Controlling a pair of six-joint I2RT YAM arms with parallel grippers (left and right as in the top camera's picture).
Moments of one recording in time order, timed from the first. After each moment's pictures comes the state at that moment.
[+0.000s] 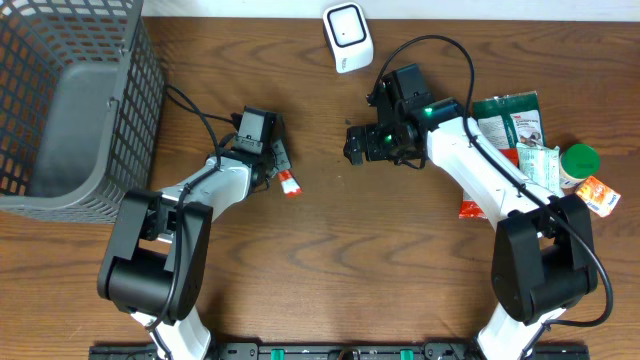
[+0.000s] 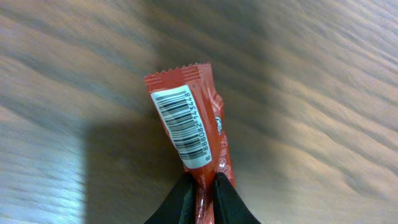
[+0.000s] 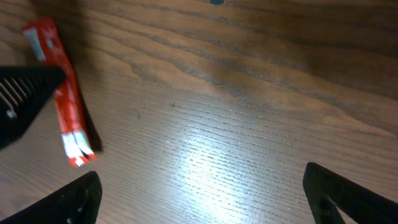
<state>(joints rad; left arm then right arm) -0.29 1.87 0.98 -0.17 0.05 -0.62 0.38 1.89 1.40 -0.71 -0.25 0.27</state>
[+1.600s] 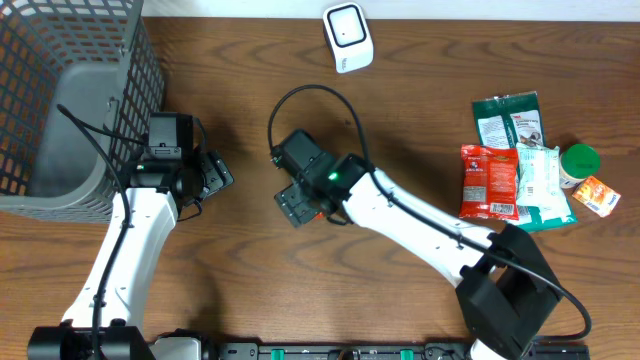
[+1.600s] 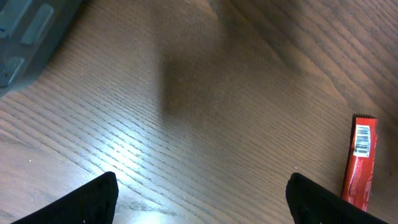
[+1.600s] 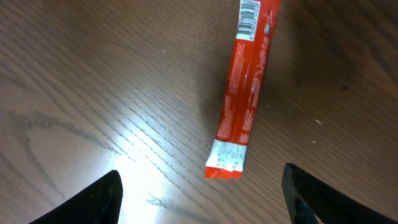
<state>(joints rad) -0.01 1.41 0.97 -0.76 -0.04 -0.54 0.86 1.87 1.40 -0.72 0.04 0.22</state>
